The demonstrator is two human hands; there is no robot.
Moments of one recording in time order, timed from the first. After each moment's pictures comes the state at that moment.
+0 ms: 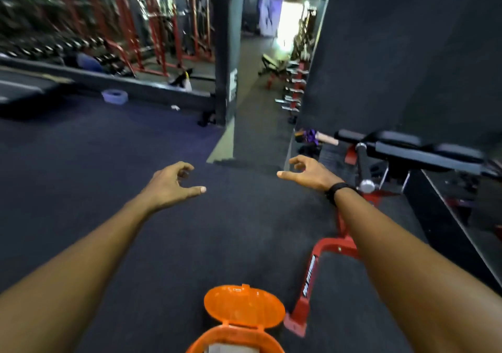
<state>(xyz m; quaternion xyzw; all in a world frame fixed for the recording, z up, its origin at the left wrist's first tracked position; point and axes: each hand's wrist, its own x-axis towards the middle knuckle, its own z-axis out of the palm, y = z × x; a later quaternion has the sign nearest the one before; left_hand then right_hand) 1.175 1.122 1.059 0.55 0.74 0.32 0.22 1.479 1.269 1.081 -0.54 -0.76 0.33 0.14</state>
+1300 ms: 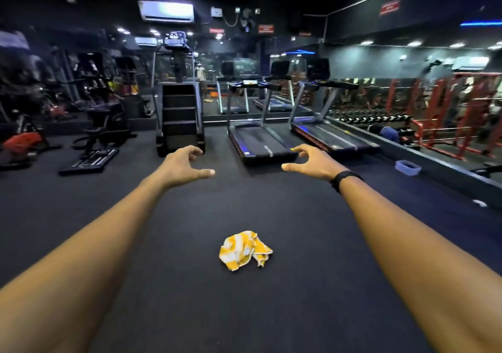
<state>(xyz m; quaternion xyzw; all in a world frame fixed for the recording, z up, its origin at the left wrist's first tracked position) 0.847 0.361 1.257 0.12 0.93 0.34 -0.09 0.875 0.687 1.264 0.01 -0.94 0.34 0.06</state>
